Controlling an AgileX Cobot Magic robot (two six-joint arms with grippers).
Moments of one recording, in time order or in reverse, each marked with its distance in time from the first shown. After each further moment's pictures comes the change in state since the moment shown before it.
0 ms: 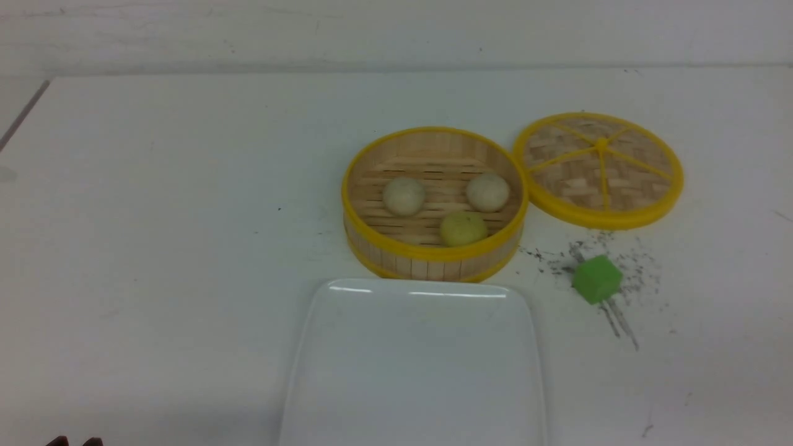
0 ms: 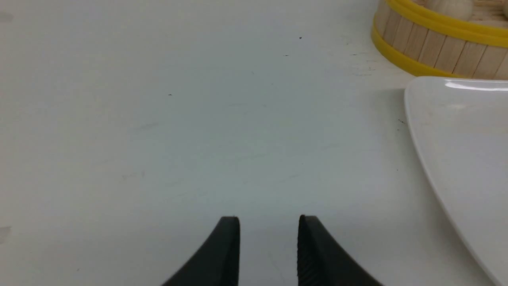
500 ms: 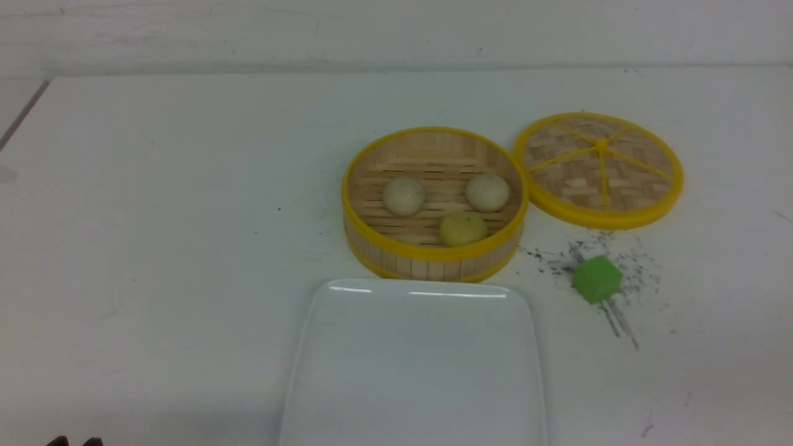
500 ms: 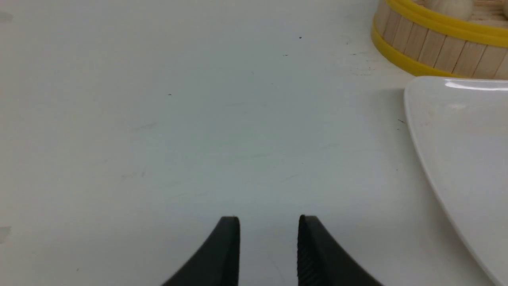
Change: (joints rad) right arm 0.000 0.000 0.000 0.001 -0.035 -0.036; left arm 0.000 0.000 0.000 0.000 0.001 0.000
